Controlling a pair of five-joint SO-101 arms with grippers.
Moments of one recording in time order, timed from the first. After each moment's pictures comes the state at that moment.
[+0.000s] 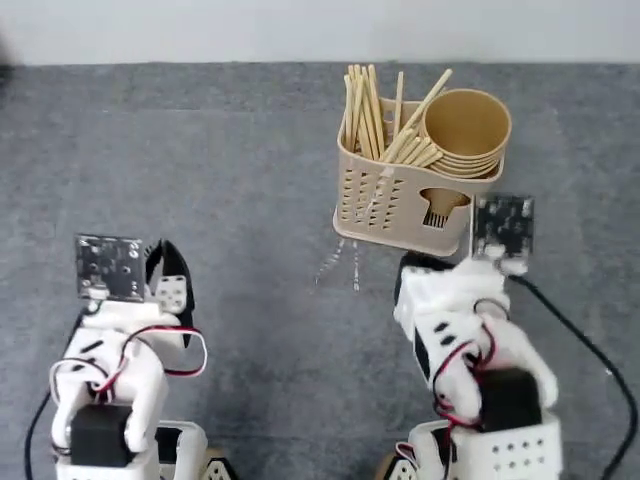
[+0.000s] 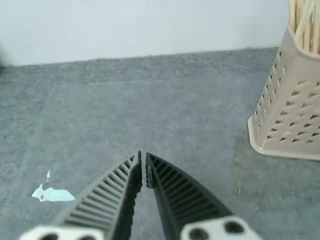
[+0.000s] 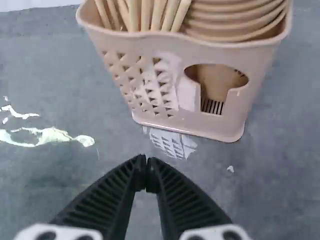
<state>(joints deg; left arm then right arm) -2.1 -85.8 62.9 64.1 6.5 -12.1 -74.4 54.2 66.9 -12.3</state>
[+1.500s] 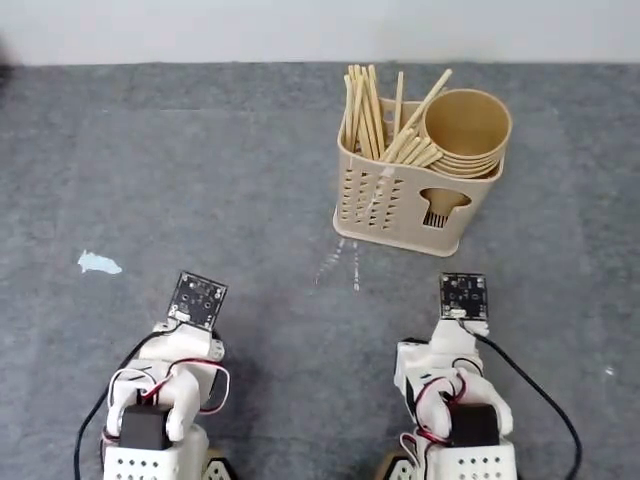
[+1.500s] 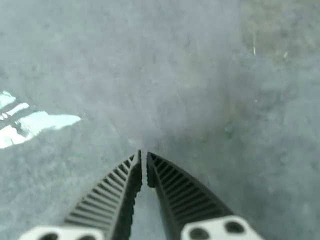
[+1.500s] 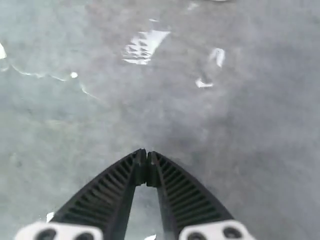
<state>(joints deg) -0.5 -103.3 96.7 71.0 -7.0 -5.6 -103.5 95.6 72.4 -7.7</state>
